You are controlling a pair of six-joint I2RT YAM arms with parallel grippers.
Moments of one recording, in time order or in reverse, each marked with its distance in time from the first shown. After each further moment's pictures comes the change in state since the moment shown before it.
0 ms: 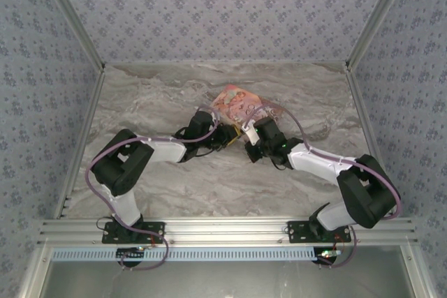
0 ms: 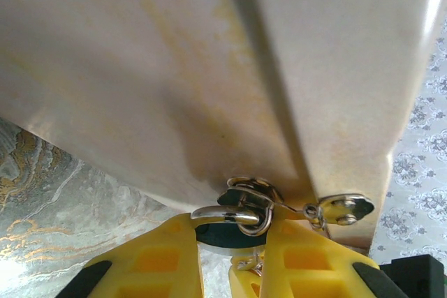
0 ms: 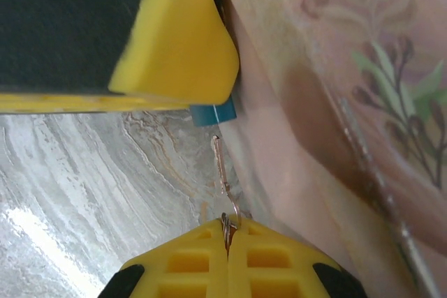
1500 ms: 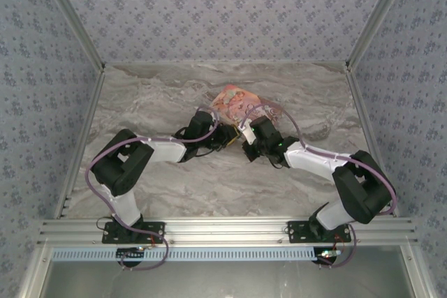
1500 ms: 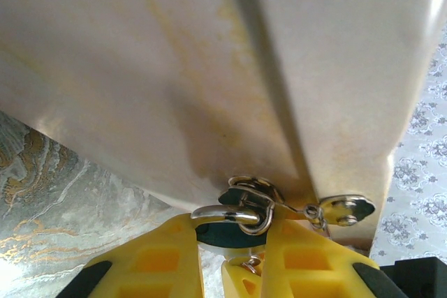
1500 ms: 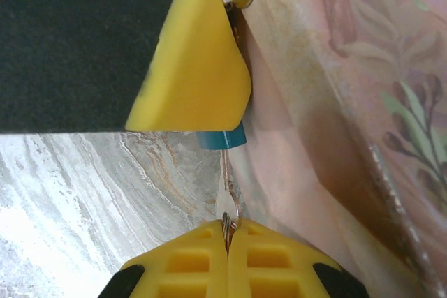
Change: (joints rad) left arm -0.001 0.000 0.000 -0.006 -0.011 -0.008; right arm 0.018 0.040 0.023 0.019 0.026 -0.020
